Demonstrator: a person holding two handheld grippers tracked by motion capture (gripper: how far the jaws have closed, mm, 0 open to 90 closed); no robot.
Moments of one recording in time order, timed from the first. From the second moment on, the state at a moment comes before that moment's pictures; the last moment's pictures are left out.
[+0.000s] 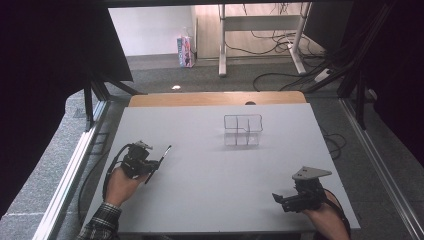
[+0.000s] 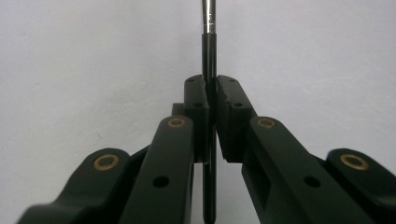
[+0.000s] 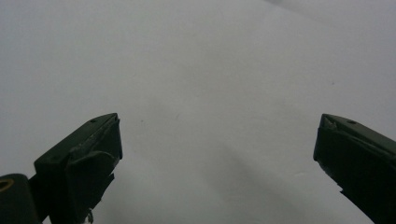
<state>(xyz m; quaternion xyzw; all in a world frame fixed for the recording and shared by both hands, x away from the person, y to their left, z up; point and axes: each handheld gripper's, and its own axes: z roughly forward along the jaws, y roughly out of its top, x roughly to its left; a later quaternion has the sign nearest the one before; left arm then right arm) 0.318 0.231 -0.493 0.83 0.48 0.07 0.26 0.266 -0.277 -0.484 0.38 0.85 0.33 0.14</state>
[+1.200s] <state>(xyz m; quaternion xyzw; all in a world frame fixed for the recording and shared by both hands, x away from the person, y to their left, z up) 0.263 0.222 -0.478 0.80 0.42 0.06 0.42 0.266 -0.277 -0.480 0.37 0.84 0.36 0.15</state>
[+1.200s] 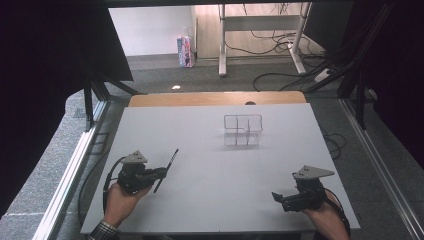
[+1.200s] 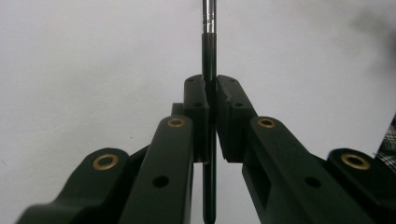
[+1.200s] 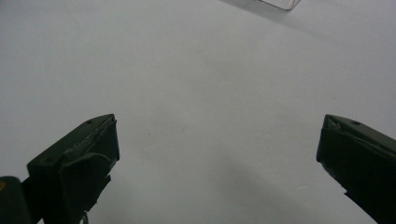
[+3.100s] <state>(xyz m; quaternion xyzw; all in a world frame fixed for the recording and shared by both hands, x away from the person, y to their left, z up) 0.235 0.145 -0.473 0.81 0.33 0.05 0.49 0.271 -0.222 -0.459 0.33 0.81 0.48 0.07</state>
